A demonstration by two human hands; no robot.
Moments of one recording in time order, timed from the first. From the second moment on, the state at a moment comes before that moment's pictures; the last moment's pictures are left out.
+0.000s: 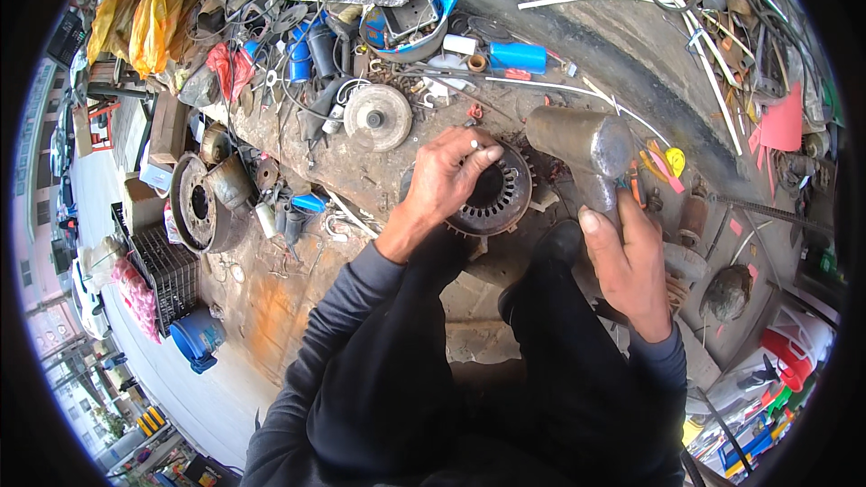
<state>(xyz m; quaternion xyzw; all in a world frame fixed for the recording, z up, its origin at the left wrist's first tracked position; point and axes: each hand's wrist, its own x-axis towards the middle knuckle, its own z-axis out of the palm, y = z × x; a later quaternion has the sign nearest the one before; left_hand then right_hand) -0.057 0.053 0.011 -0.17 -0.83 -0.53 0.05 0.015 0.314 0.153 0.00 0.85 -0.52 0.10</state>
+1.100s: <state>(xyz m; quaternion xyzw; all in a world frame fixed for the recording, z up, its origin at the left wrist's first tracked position) -0.064 0.050 -0.022 -0.20 -0.80 -0.56 -0.06 0.013 0.297 0.181 -0.22 0.86 -0.46 -0.01</state>
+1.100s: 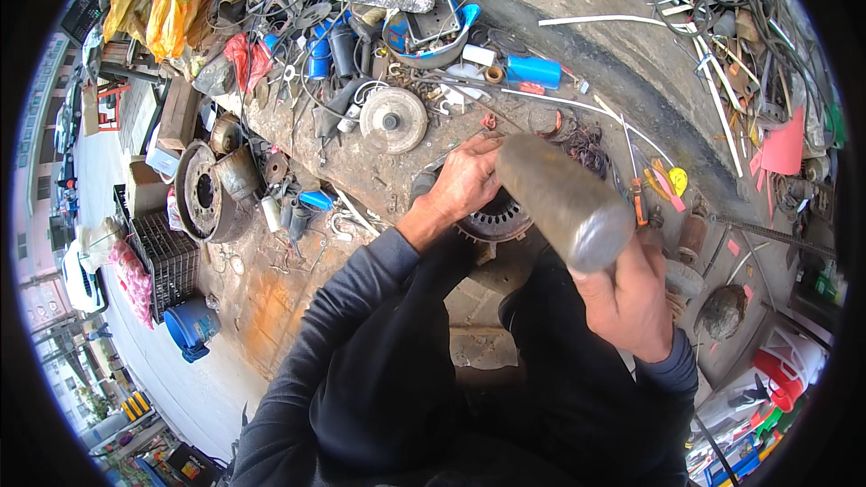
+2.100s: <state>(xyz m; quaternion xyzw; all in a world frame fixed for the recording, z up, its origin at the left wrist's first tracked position) -0.056 0.043 -0.007 -0.13 -0.79 -0.59 0.00 0.007 0.304 0.156 -0.03 0.85 -0.50 0.13</state>
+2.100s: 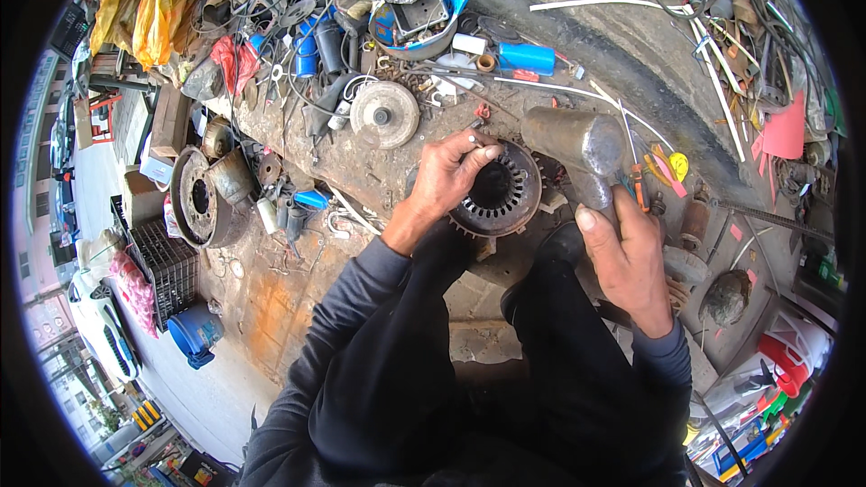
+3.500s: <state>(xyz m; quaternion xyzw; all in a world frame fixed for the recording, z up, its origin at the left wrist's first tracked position) -0.049 0.033 0.003 -0.11 -0.78 -0.62 0.01 -0.002 0.305 0.151 -0.04 0.87 -0.47 0.12</state>
